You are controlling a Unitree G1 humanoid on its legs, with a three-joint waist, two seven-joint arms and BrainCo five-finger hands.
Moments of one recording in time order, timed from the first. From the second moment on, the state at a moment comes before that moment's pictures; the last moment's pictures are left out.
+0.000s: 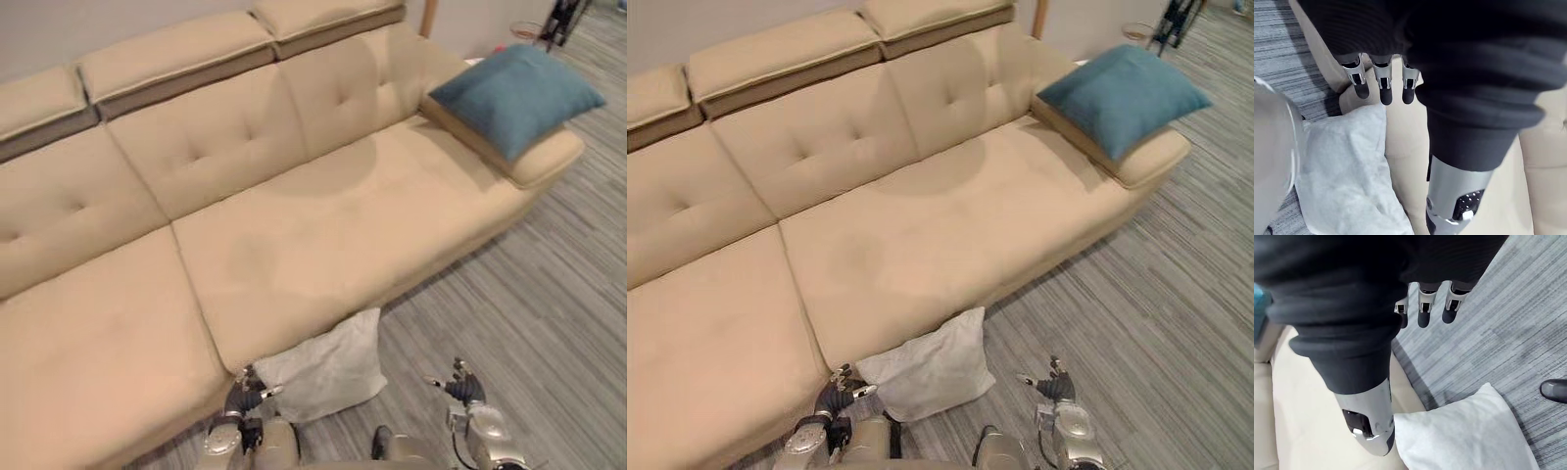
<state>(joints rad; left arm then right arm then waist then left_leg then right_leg) 0.10 0.09 -0.03 0.84 -0.16 -0.19 0.04 0.02 -0.19 -0.13 0.92 0.13 -0.15 -0.06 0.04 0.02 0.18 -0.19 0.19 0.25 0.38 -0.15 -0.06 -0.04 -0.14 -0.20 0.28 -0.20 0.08</state>
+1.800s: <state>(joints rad) -0.71 0.13 -0.04 0.23 -0.33 -0.24 0.44 -0.75 -0.17 0.04 0.29 0.11 -0.17 -0.45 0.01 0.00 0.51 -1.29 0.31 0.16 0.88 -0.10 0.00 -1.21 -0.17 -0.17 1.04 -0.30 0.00</state>
